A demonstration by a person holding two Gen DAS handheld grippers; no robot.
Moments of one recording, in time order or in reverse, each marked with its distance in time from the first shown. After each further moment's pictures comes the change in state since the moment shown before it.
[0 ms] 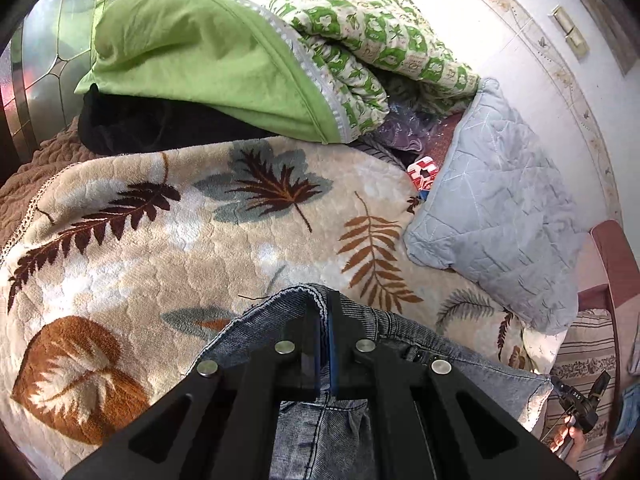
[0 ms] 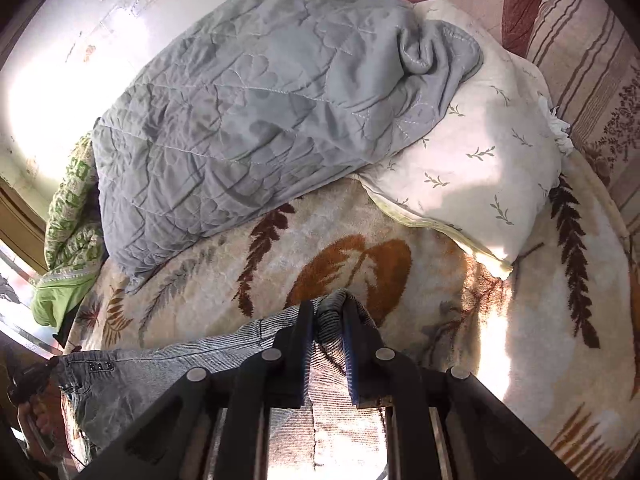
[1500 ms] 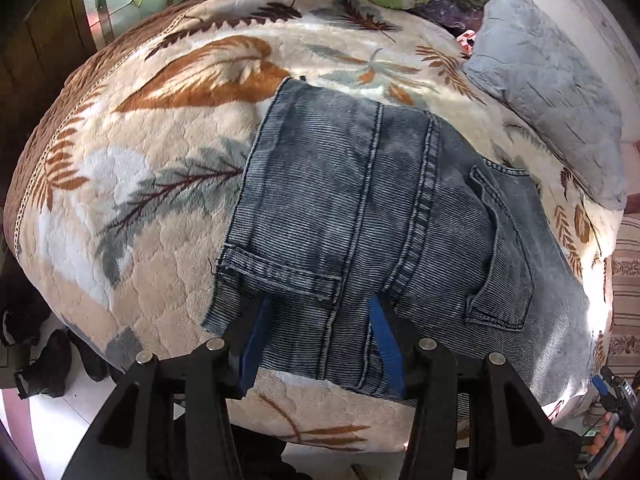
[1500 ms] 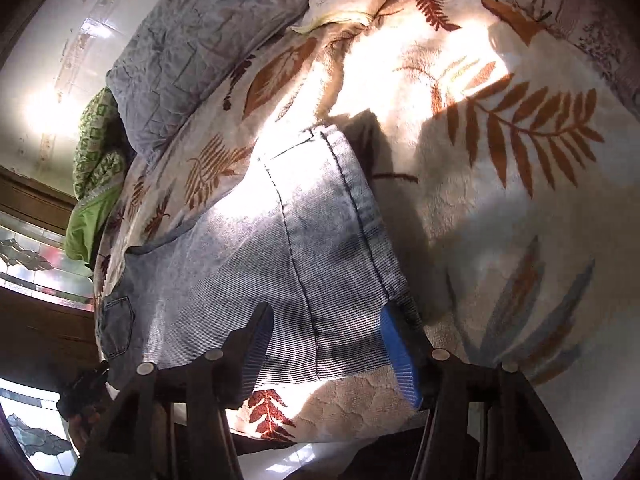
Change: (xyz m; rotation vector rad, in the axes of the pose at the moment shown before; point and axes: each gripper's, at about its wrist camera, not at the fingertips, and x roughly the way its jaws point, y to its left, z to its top) left arm -0.077 0.062 -0.230 0.015 0.211 0.251; right arm -0.129 -0.062 -0.235 0.126 0.233 0.038
